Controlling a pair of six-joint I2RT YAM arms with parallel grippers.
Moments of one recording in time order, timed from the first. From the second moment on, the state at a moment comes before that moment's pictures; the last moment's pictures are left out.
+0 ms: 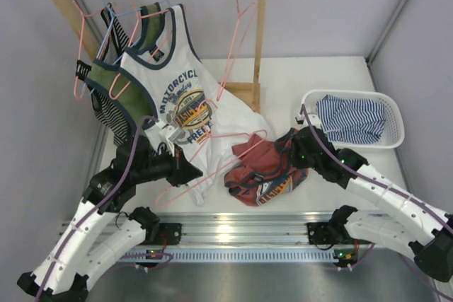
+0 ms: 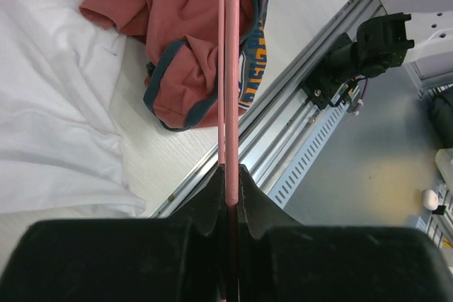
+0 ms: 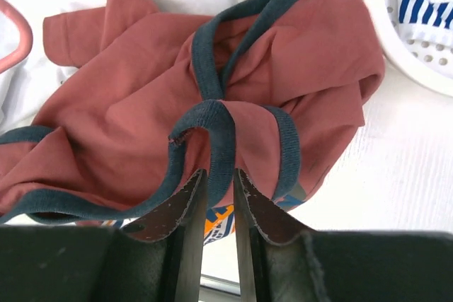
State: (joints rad) left arm -0.54 0.61 0.85 -0.74 0.51 -0.37; right arm 0.73 0.92 0.76 -0.63 0.29 0.50
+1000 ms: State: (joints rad) left arm -0.89 0.75 0.83 -0.64 0.27 -0.42; right arm 0.77 1.00 0.75 -0.66 0.38 0.56
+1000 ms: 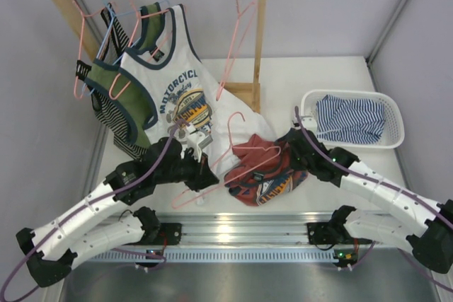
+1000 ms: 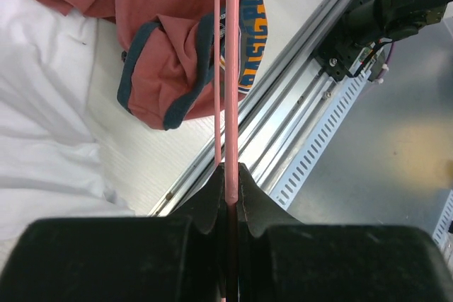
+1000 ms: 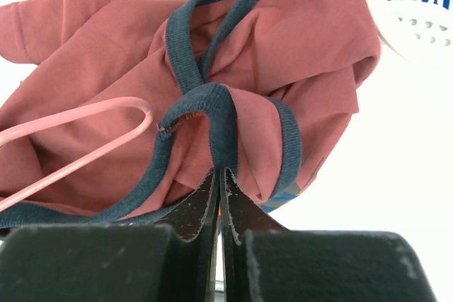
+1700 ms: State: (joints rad) left arm -0.90 0.75 0.90 -0.64 0.21 -0.41; right arm 0.78 0.92 0.78 -0.70 0.40 0.57
